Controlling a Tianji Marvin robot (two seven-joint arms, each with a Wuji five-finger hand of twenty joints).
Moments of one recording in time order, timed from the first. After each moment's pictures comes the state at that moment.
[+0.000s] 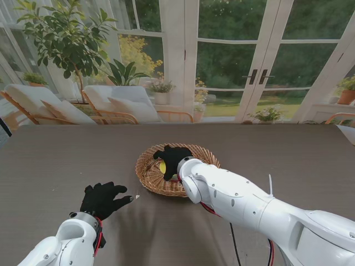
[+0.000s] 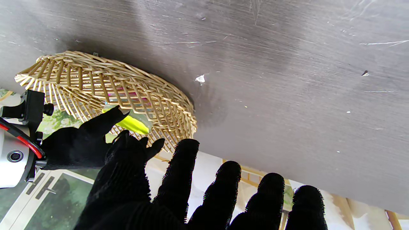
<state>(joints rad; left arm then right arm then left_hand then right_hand) 1.92 -1.07 -1.31 -2.04 0.89 0.43 -0.14 -0.74 -1.34 0.24 -0.97 -0.66 0.28 -0.02 0.91 -0.05 -0.01 -0.04 0.65 0.15 0.14 0.31 0.52 0.33 0.05 0.22 0.27 0.40 0.06 0.29 0.05 0.40 0.16 0.53 0.18 -0.84 1.20 -0.19 0.13 -0.23 0.54 0.38 0.25 0.07 0.63 0.32 0.56 0.32 0.17 0.22 0.64 0.49 0.75 0.43</state>
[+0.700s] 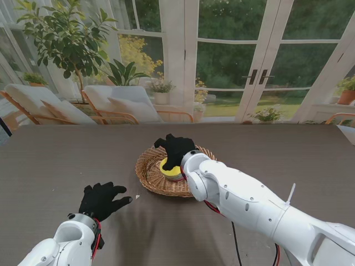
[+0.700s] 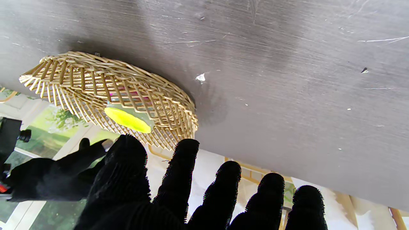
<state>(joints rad) 1.94 -1.07 -1.32 -2.04 0.89 0.39 -0.12 -0.83 -1.24 0.41 -1.21 -0.73 0.32 -0.01 0.91 -0.05 -0.01 -0.04 0.65 0.15 0.14 0.31 0.52 0.33 0.05 0.22 0.27 0.40 0.06 0.29 0.05 0.40 0.16 0.53 0.18 -0.78 1.20 -0.19 0.13 -0.22 0.65 0.40 0.25 0.07 0.63 0.32 0.56 0.32 0.17 0.22 0.64 0.50 0.73 0.43</state>
